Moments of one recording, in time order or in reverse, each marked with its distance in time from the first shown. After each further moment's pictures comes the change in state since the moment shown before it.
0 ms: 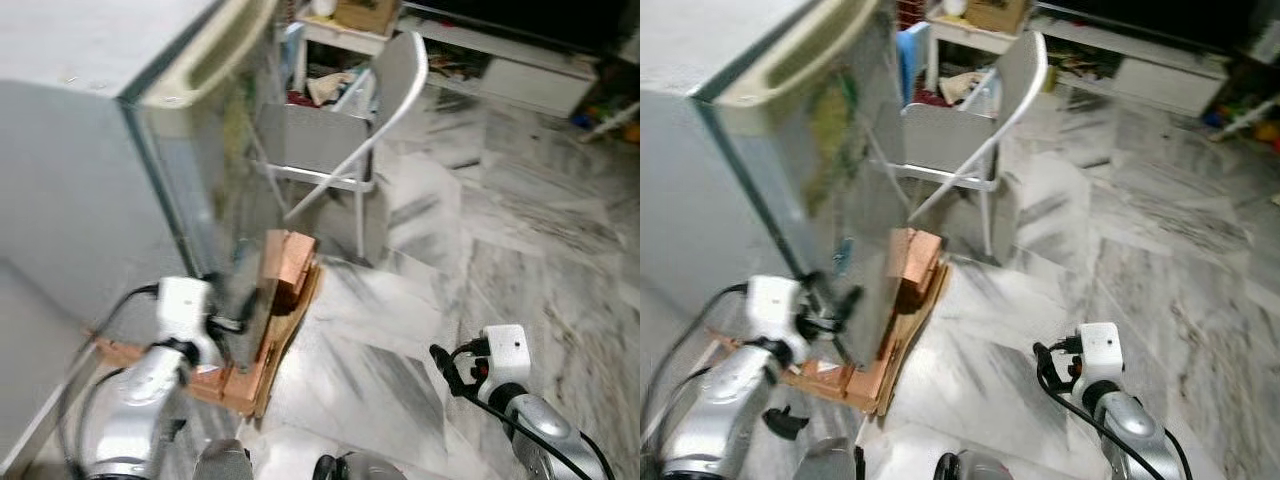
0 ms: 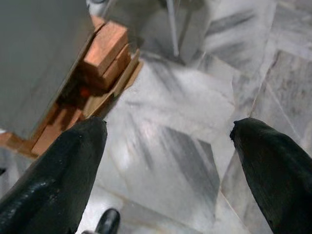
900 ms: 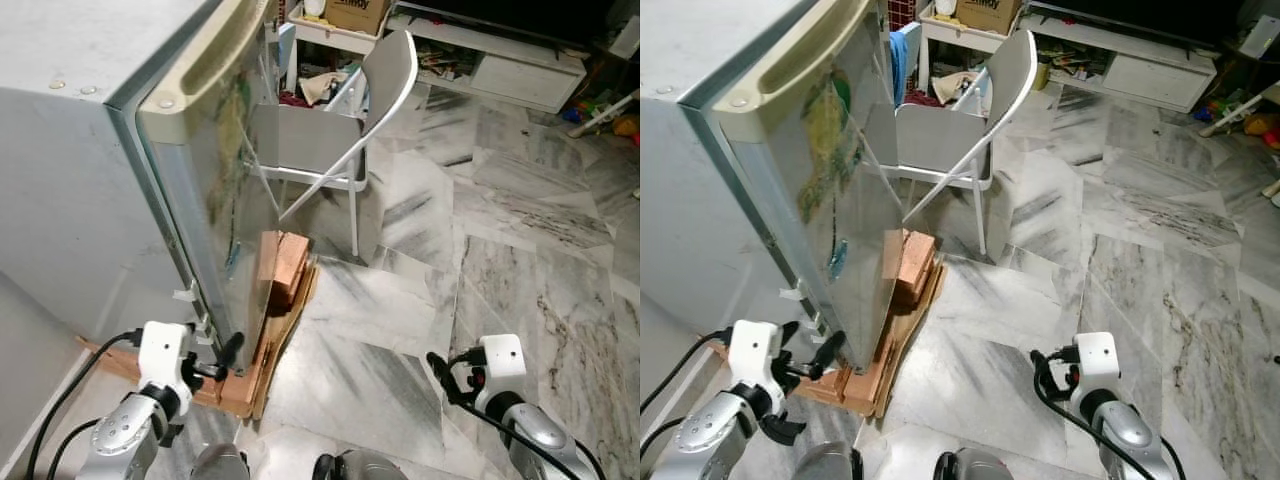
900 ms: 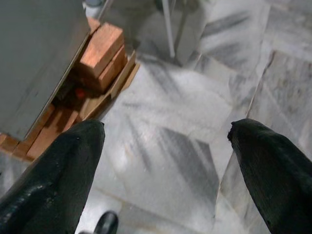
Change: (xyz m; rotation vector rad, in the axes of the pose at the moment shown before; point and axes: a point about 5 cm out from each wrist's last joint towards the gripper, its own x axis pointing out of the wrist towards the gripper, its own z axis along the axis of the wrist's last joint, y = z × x) left arm -0.066 0.039 -0.039 -0.051 0.167 0.260; right arm 0.002 -0.001 -0.010 -0.016 -0.050 0.003
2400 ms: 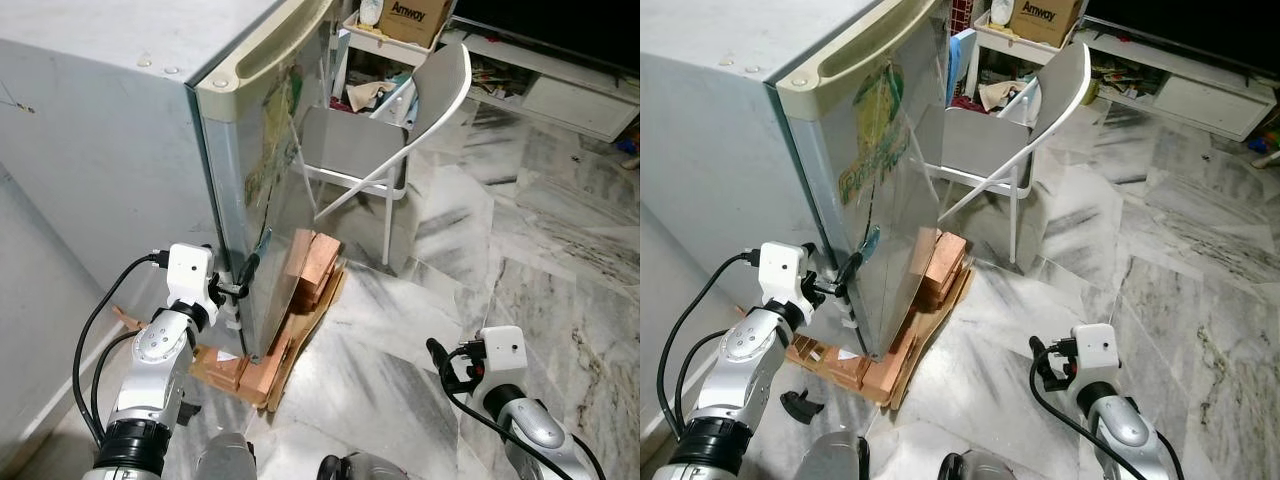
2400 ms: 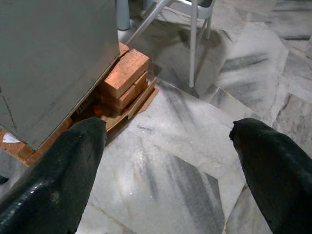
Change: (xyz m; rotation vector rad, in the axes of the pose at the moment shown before) left arm 0.075 -0.013 0.069 0.103 -0.229 -0.025; right arm -0.004 0.008 0.012 -0.027 -0.069 -0.026
